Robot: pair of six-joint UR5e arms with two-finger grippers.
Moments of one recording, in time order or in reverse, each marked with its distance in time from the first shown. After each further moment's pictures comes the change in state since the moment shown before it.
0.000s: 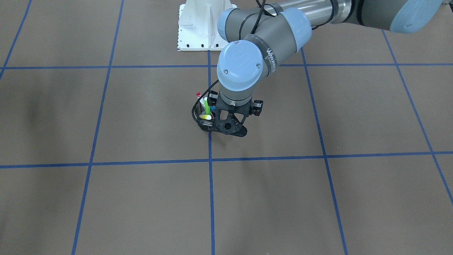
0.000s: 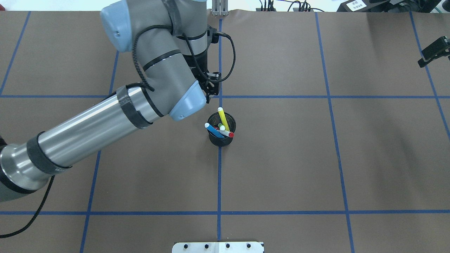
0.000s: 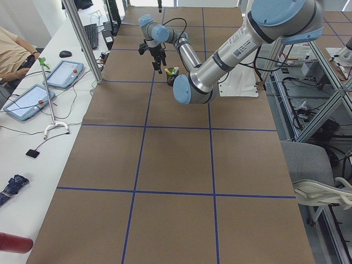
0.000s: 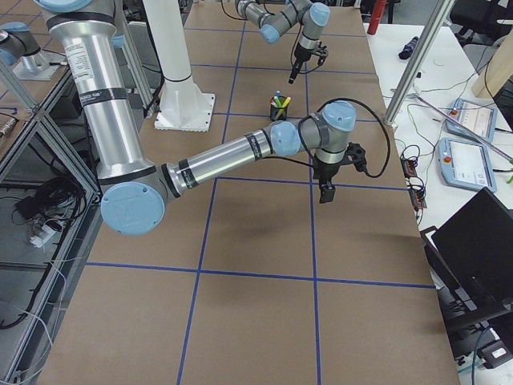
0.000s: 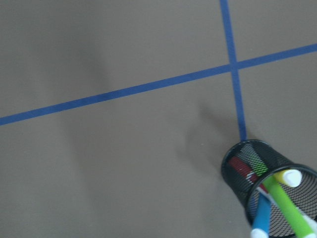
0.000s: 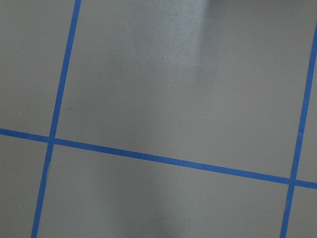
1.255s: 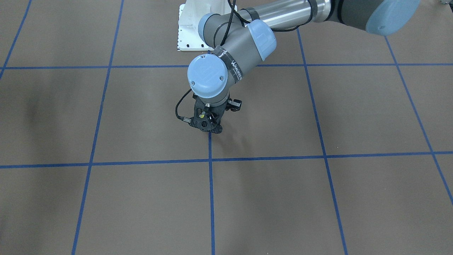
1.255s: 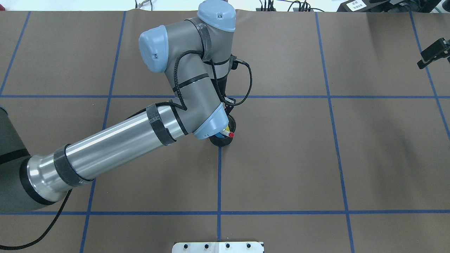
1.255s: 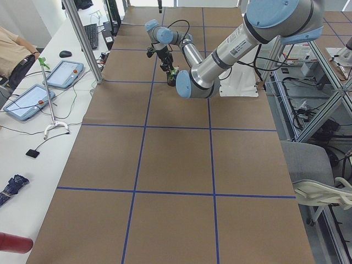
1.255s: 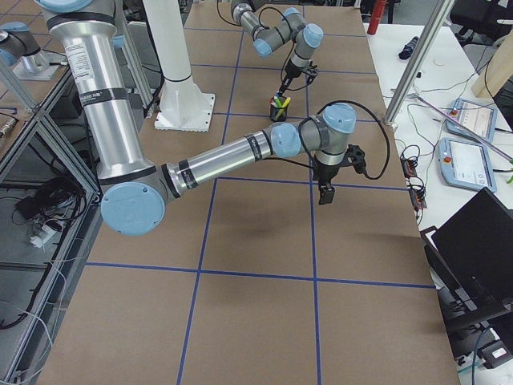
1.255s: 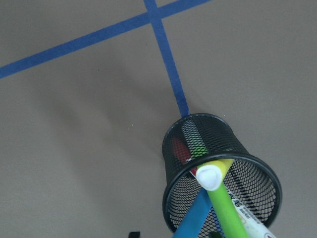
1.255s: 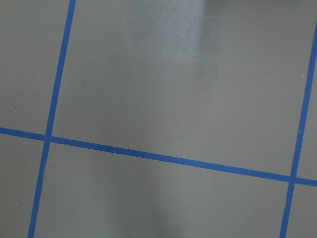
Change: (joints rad) left arm 0.073 -0.034 0.087 0.004 -0.005 0.038; right arm -0.004 -0.002 -0.007 0.000 0.000 -0.002
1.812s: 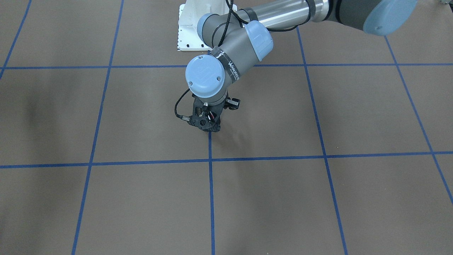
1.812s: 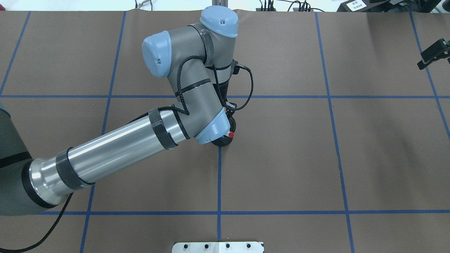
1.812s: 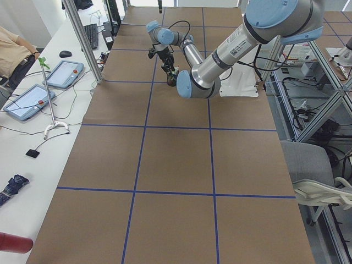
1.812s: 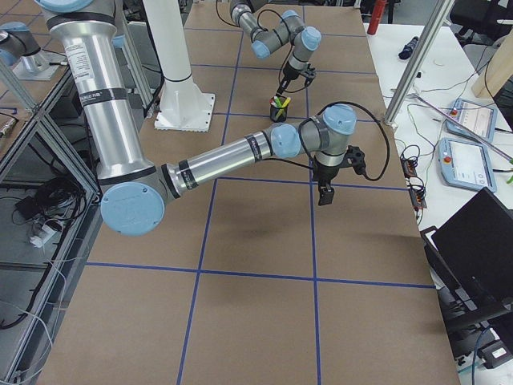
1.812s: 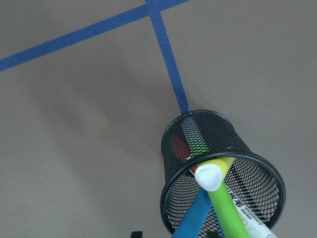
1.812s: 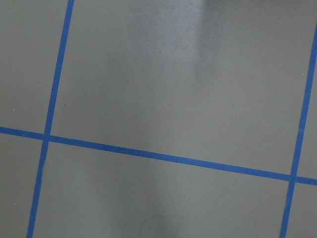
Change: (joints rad) left arm 0.016 0.003 0.002 0.001 -0.001 0.000; right arm -0.001 -0.001 -0.004 0.000 0.000 0.000
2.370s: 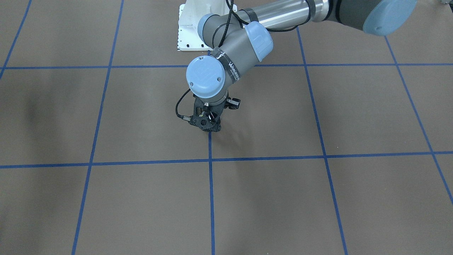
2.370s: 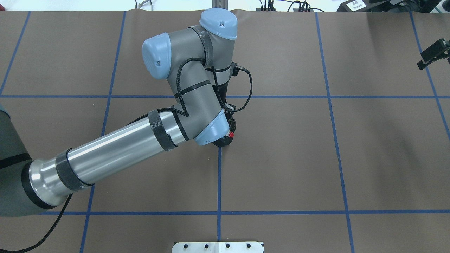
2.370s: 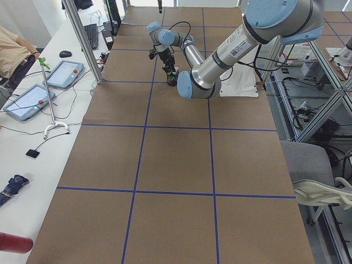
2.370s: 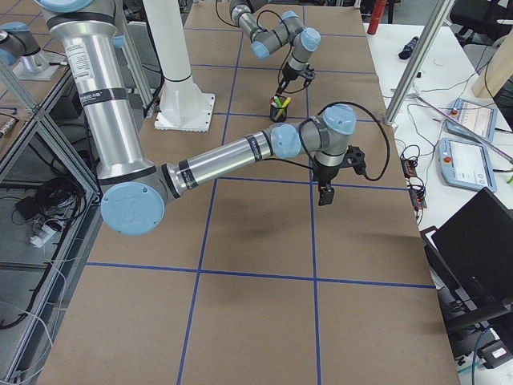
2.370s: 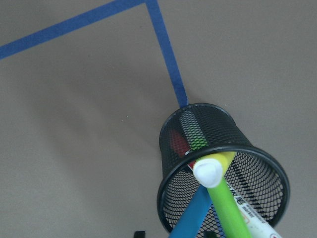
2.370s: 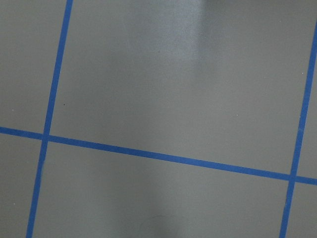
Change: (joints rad) left arm 0.002 0.004 -0.001 0.001 0.000 0.000; right arm 0.000 0.000 -0.001 0.000 0.000 0.000
